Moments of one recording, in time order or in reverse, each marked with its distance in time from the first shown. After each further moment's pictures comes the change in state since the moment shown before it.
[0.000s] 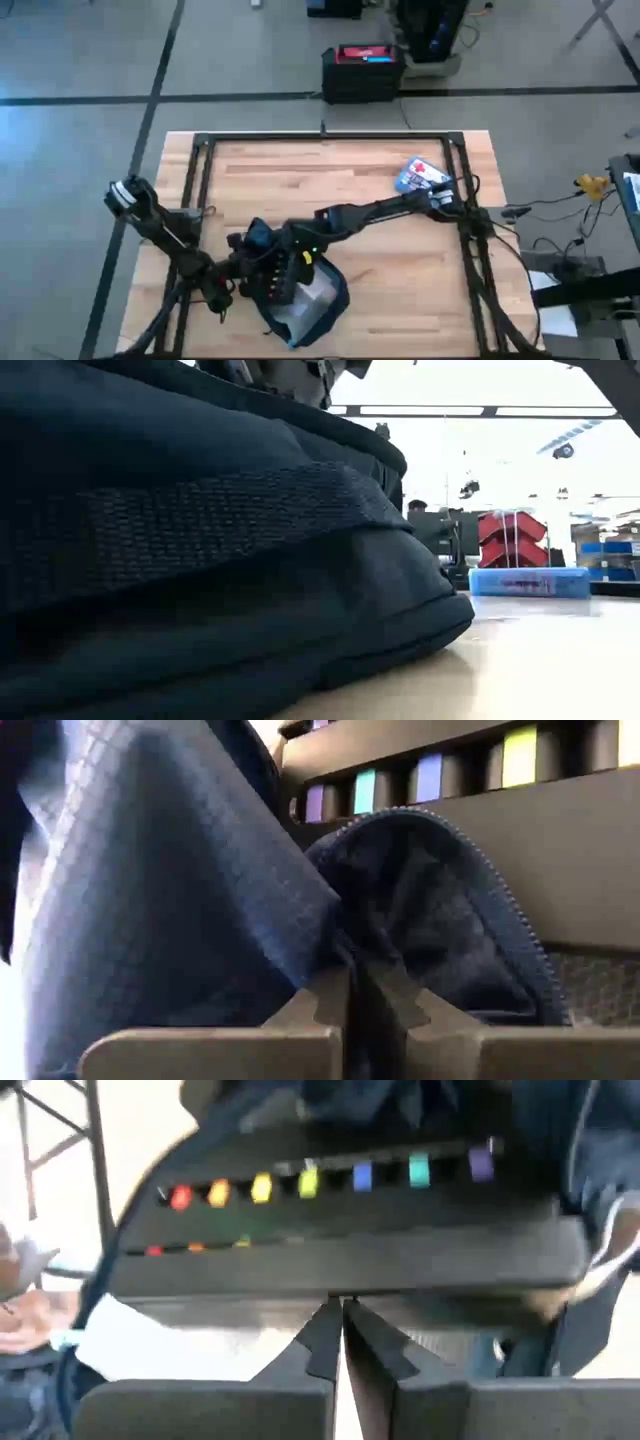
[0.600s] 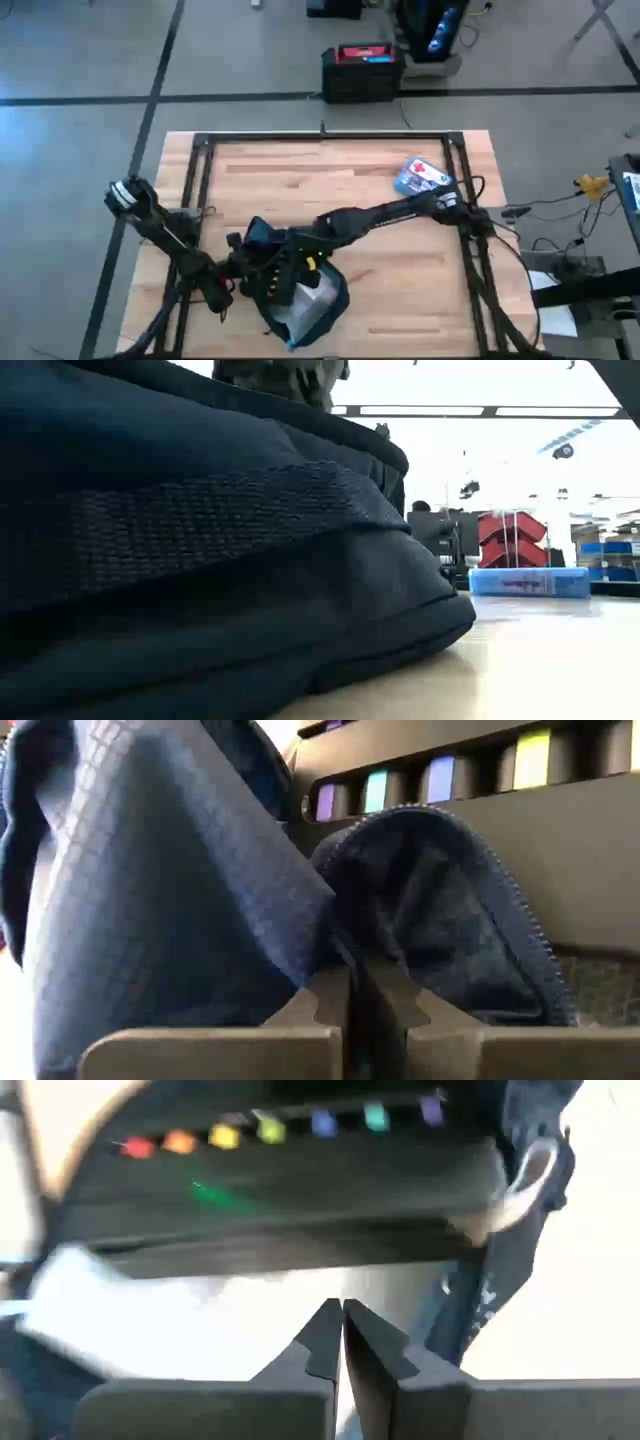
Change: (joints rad) left arm 0.002 0.000 0.000 -0.002 -0.014 0.004; right arm 0.054 0.016 0.044 -0.219 0.135 0.033
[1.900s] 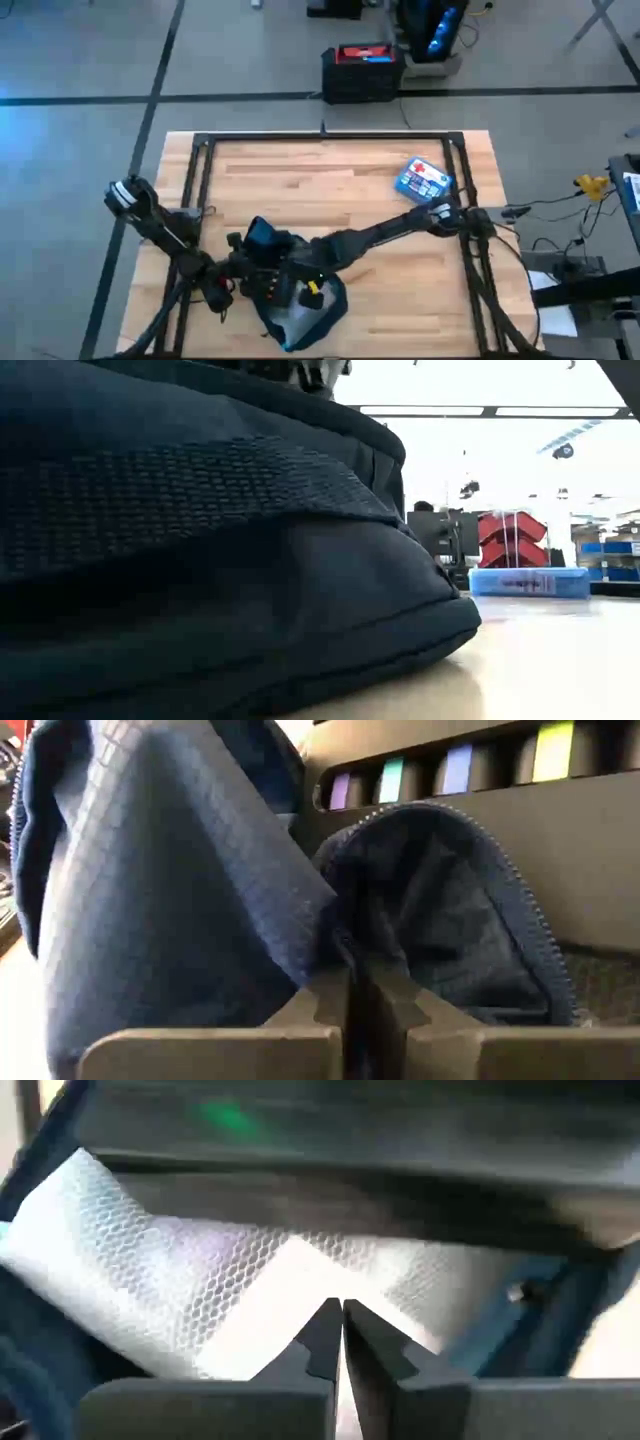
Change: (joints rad) left arm 0.003 0.000 0.000 0.005 0.000 0.015; right arm 0.128 0.026 0.053 -0.002 0.173 -0.109
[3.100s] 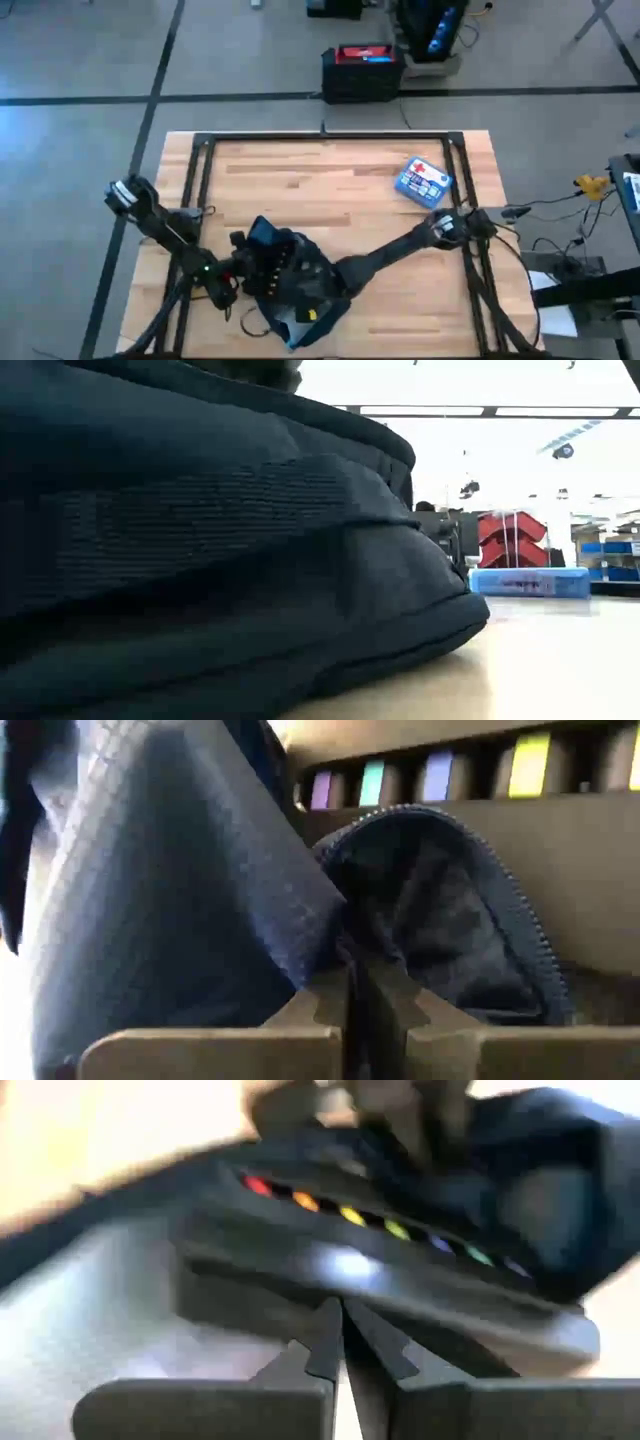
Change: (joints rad) left arm 0.045 0.000 -0.005 0.058 0.053 0.058; right arm 0.111 0.033 -0.020 0.165 0.454 -0.146
